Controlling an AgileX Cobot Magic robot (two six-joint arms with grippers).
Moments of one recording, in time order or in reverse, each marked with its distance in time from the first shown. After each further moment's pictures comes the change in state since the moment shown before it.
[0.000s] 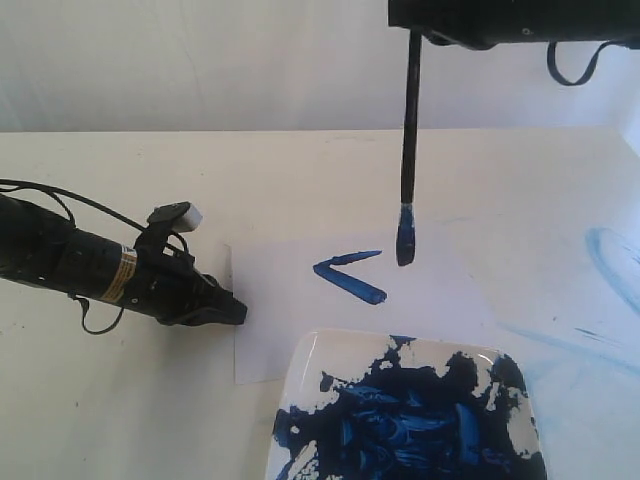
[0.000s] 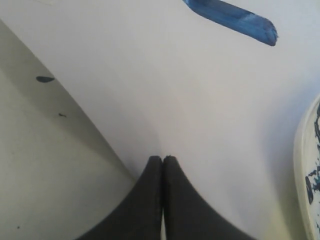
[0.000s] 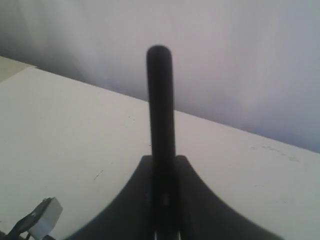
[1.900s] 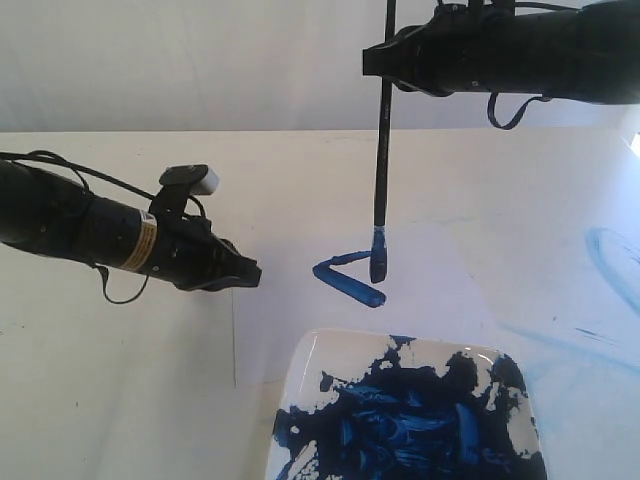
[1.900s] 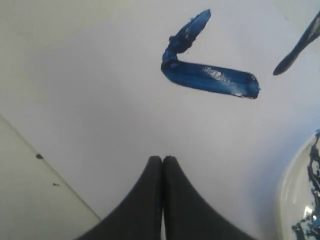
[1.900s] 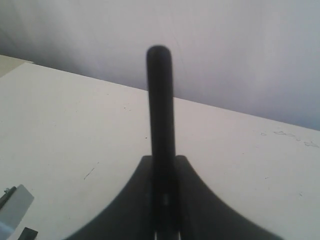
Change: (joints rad) left arm -0.076 -0.078 -0.056 0.009 0.123 -0.069; right arm -0.004 0.185 -0.017 0.286 0.015 -0.258
